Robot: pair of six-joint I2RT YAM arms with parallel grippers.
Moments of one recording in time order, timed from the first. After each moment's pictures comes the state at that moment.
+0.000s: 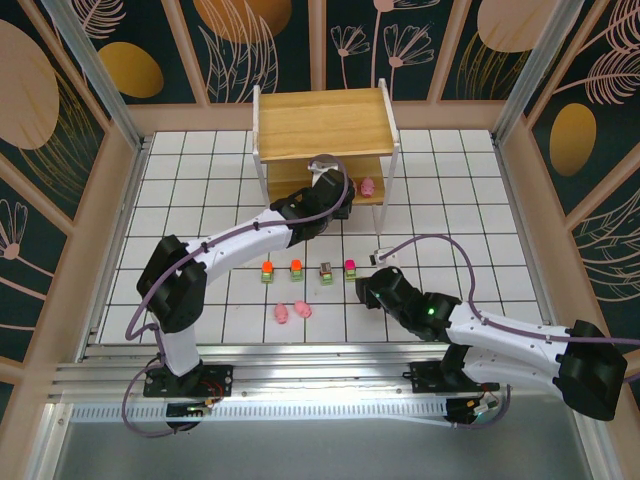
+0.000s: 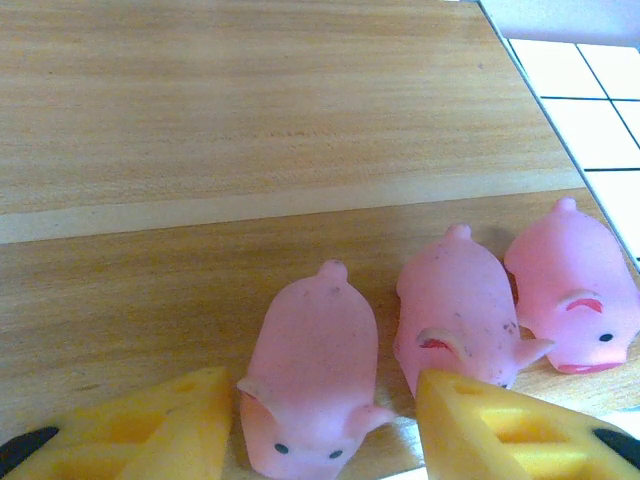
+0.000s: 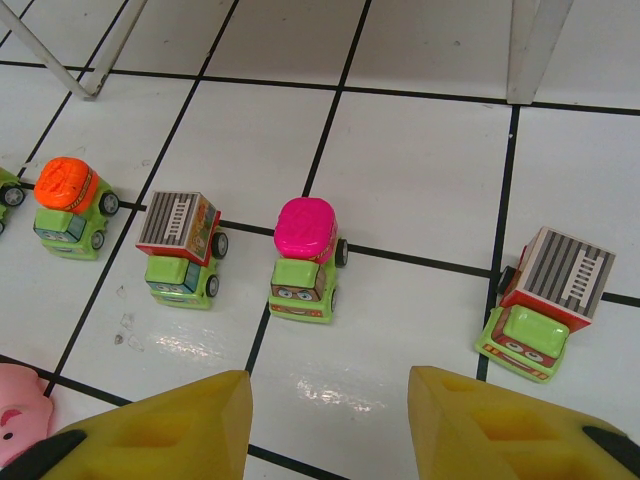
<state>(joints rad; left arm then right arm) -0.84 1.84 1.47 -0.31 -0.42 -0.61 1.02 0.96 0.42 -0.21 0.42 0.59</state>
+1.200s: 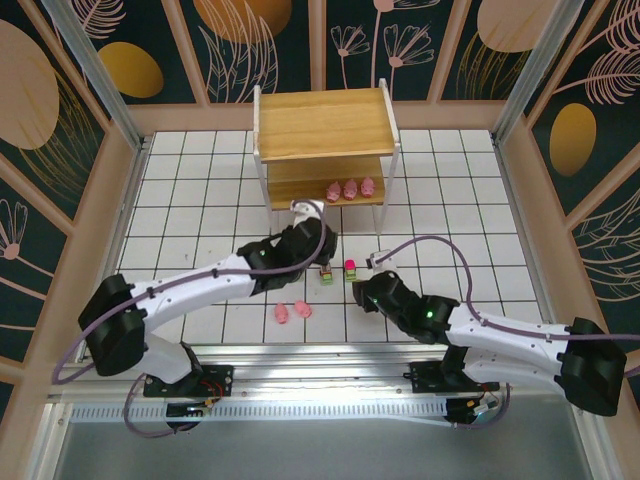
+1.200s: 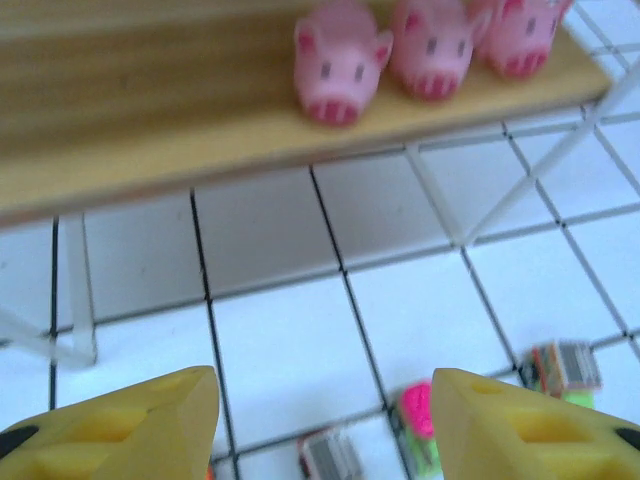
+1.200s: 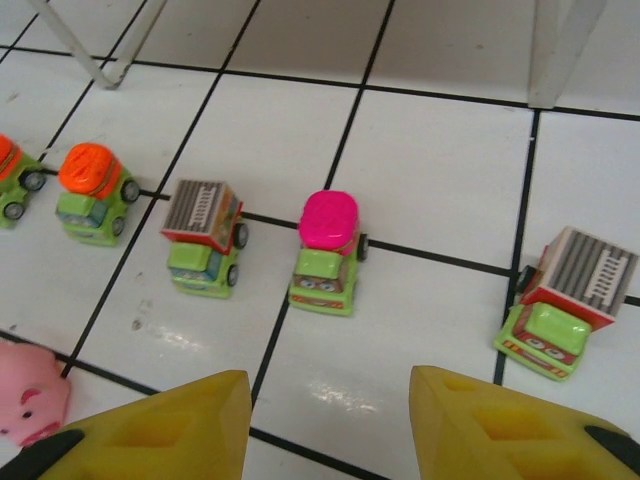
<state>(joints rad) -1.01 1.45 1.03 -0.31 -0.48 -0.59 1.08 0.96 0.42 -0.21 0.46 0.59</state>
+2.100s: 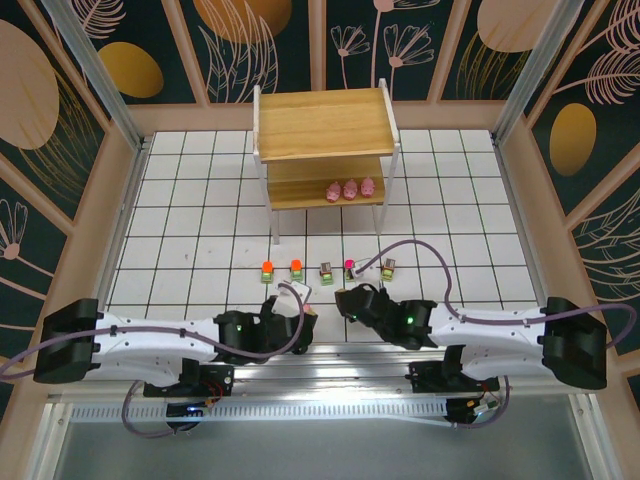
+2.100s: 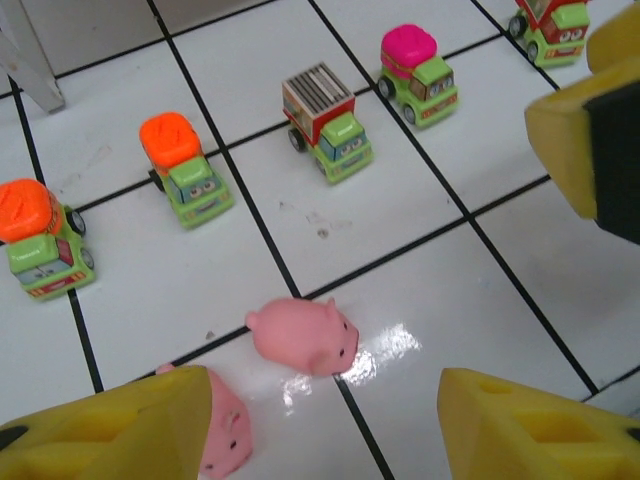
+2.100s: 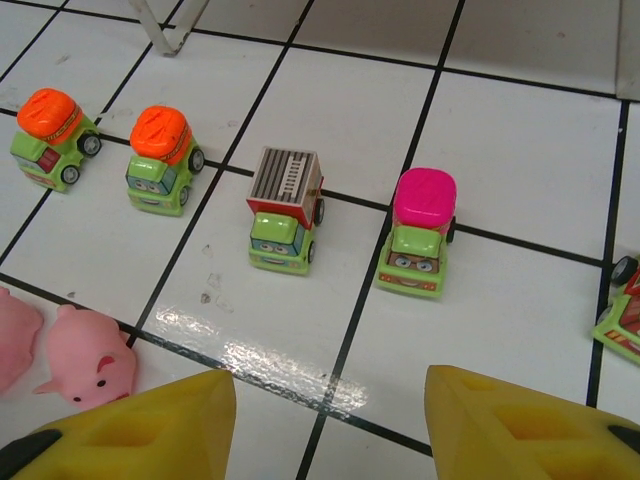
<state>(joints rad) -1.44 1.17 0.60 -0.41 -0.64 -0.79 1.25 1.12 0.50 -0.20 0.56 0.69</state>
